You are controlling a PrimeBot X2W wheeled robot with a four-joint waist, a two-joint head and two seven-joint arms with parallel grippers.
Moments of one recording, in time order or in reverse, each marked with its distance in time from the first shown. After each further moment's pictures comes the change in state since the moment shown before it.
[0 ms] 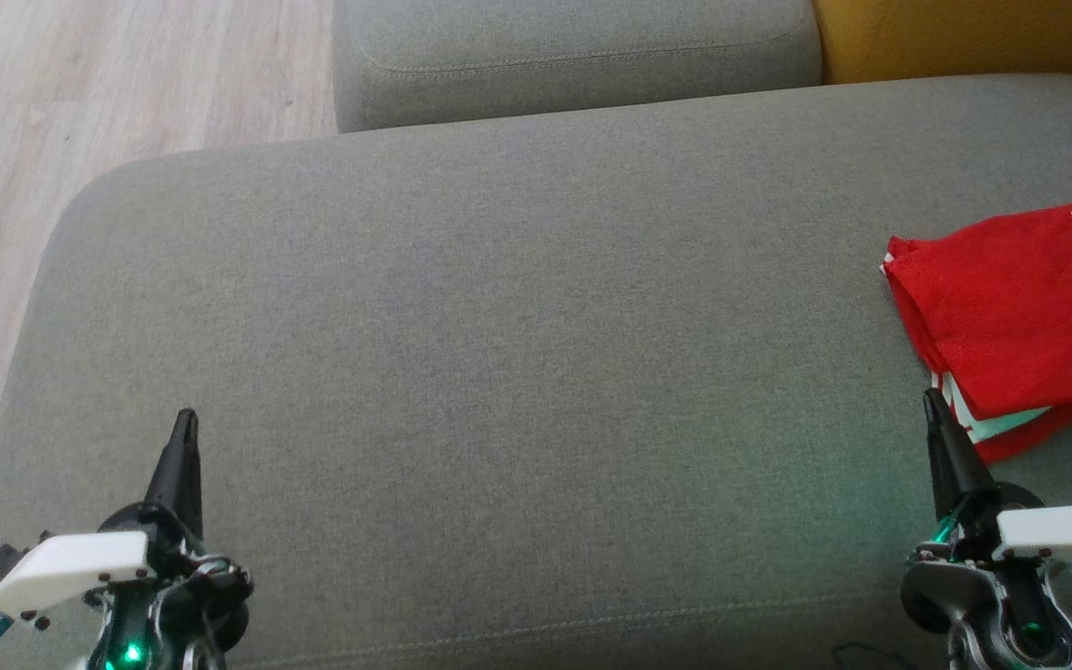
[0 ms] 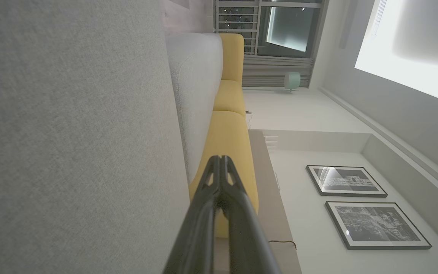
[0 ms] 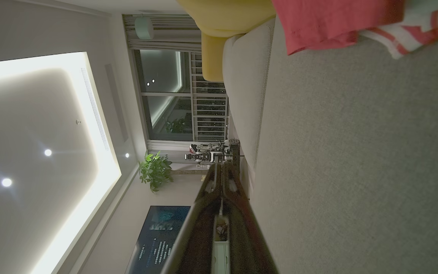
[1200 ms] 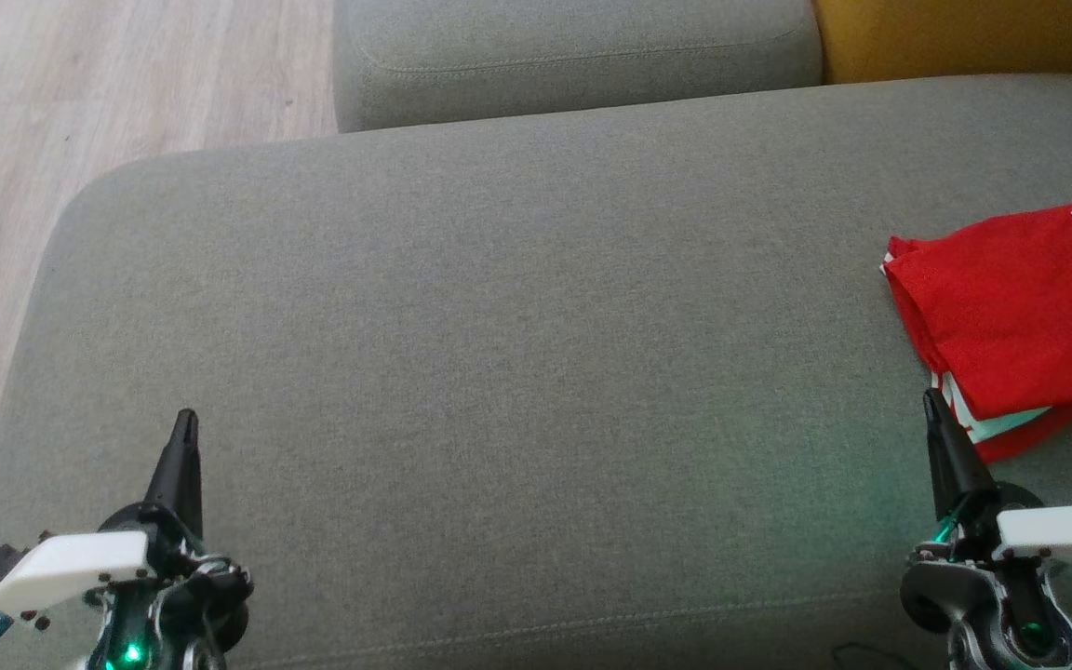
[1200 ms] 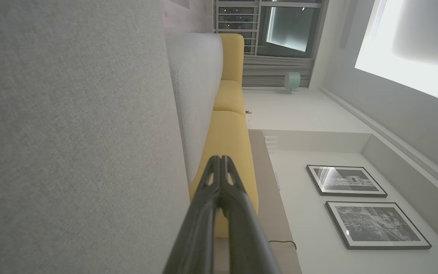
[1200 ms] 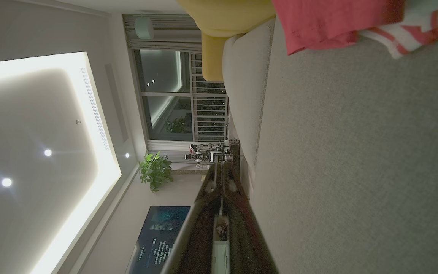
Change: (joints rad) left arm 0.000 0.000 0.000 0.000 0.000 0.000 0.000; right arm 0.000 0.000 0.000 0.000 0.000 0.000 0.000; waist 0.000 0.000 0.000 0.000
